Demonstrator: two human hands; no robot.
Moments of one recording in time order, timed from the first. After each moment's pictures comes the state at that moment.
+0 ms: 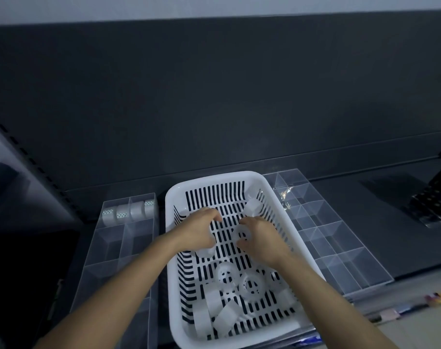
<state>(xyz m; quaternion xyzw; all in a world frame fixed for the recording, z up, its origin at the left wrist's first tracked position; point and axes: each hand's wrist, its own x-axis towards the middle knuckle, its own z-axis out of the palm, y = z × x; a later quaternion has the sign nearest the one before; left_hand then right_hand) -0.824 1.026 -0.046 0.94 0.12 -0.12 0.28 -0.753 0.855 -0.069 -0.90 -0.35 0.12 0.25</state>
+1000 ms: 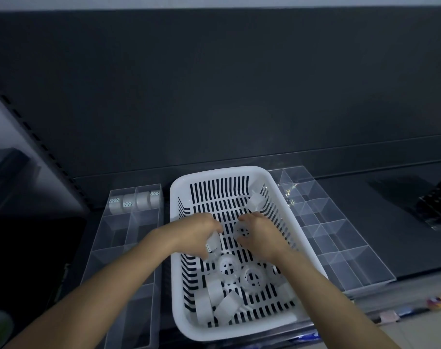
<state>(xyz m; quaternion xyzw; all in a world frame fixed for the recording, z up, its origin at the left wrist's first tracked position) -0.848 1.023 -0.033 0.97 0.00 -0.19 0.13 -0.756 0.858 -0.072 -0.89 -0.38 0.12 0.22</state>
